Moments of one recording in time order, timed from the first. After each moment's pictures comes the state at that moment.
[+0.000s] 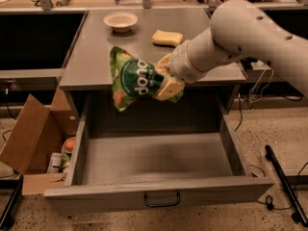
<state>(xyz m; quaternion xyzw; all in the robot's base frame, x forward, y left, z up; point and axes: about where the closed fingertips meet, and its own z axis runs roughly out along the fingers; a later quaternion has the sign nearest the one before) 0.602 -0.039 0.860 -0.68 0.64 0.07 0.37</state>
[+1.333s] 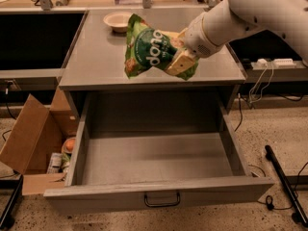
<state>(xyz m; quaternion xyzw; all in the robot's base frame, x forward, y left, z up) 0.646 -0.082 0.913 -0.60 0.70 0.05 0.38</state>
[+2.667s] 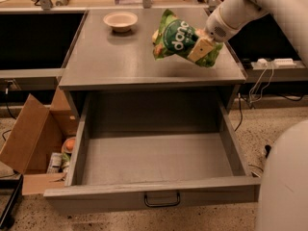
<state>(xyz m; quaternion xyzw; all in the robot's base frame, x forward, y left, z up) 0.727 -0.169 0.899 -0.51 0.80 0.04 0.31</state>
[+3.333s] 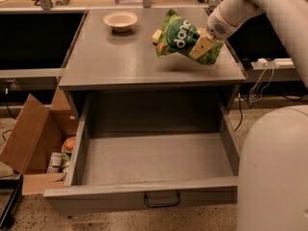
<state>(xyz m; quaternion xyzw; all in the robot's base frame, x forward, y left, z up) 0.750 -0.182 0.892 -0.49 0.82 0.04 0.30</state>
